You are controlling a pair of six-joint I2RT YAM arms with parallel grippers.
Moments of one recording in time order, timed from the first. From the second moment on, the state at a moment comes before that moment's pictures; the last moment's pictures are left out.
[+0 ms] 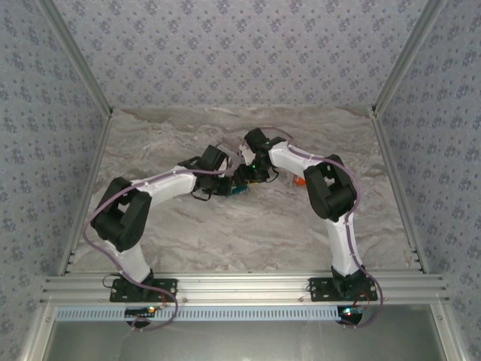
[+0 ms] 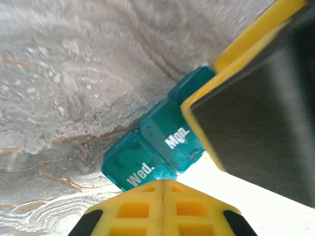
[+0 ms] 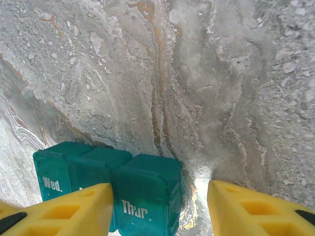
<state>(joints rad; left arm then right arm) -0.62 1.74 1.12 -0.43 0.14 -0.40 0.56 2.16 1.63 -0.72 -0.37 0.21</state>
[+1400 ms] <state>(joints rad) -0.37 0.91 0.75 -0.13 -0.40 -0.08 0.03 1.27 1.23 -0.56 0.03 0.35</state>
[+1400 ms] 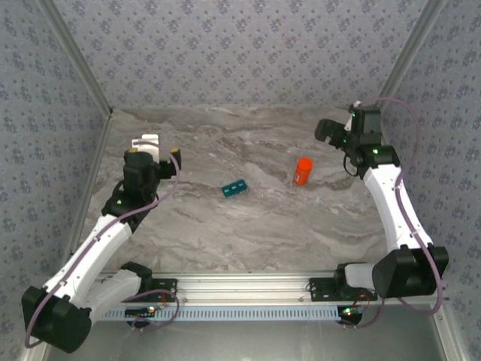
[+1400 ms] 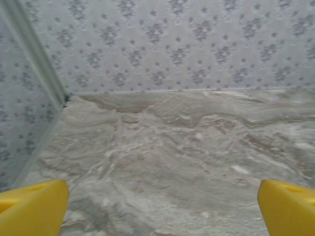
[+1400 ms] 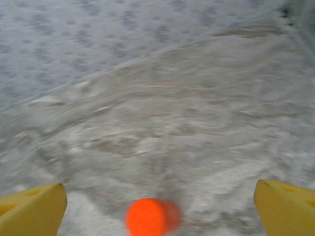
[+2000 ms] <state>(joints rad) -0.25 0.78 0.37 0.11 -0.40 0.06 -0.02 1.15 0.67 -0.07 0.31 0.24</state>
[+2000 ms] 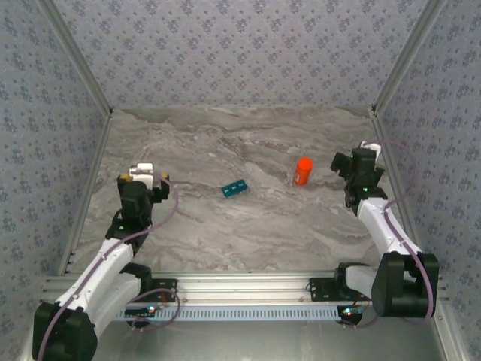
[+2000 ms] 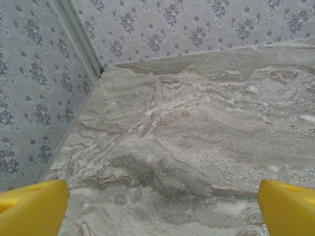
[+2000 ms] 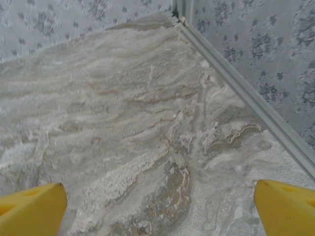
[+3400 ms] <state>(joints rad) 0.02 1.53 0.41 0.74 -0.04 0.00 -0.02 1.53 0.36 0.80 0.13 0.01</state>
